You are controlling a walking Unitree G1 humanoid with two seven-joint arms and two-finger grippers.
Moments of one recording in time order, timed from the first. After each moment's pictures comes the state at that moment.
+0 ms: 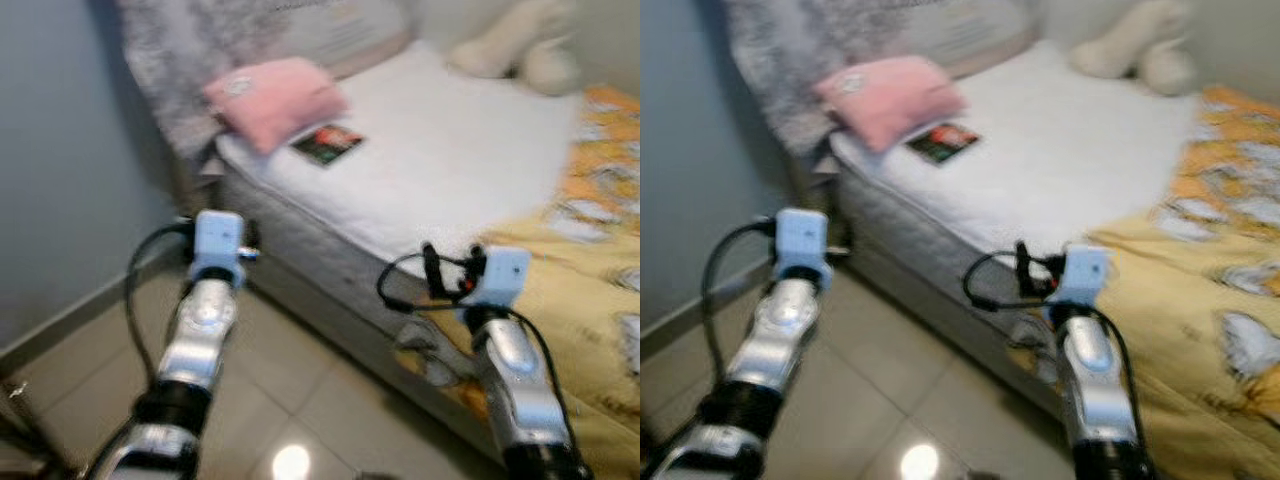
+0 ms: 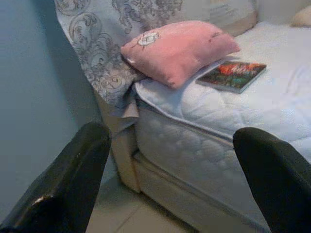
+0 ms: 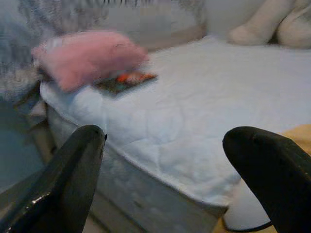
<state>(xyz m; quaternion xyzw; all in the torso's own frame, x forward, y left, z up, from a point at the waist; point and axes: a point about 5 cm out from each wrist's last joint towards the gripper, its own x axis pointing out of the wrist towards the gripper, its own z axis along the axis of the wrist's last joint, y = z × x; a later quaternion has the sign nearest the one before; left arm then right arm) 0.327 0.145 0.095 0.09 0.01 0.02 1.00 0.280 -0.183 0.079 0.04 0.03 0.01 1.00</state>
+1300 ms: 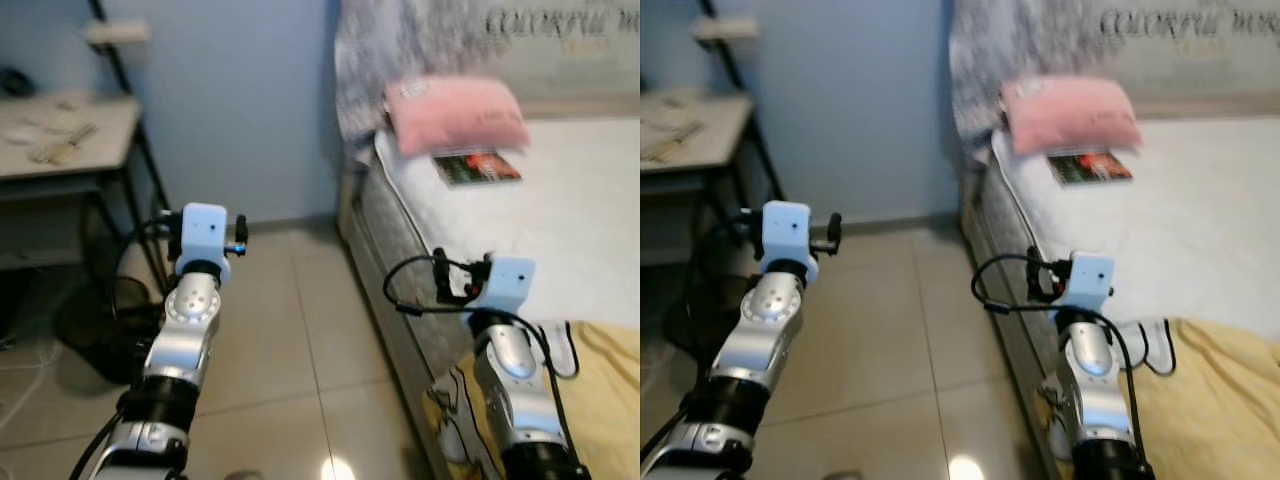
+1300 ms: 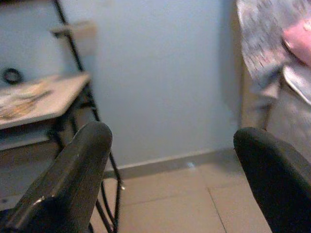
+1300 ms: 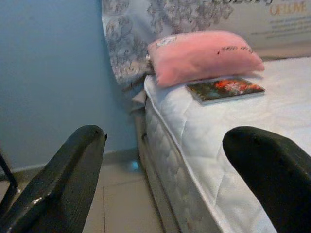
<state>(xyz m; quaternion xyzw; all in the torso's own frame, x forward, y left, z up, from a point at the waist) 0.329 0.172 0.105 0.09 0.02 0.05 0.99 0.284 -0.190 0.076 0.02 0.02 -0.04 1.00</state>
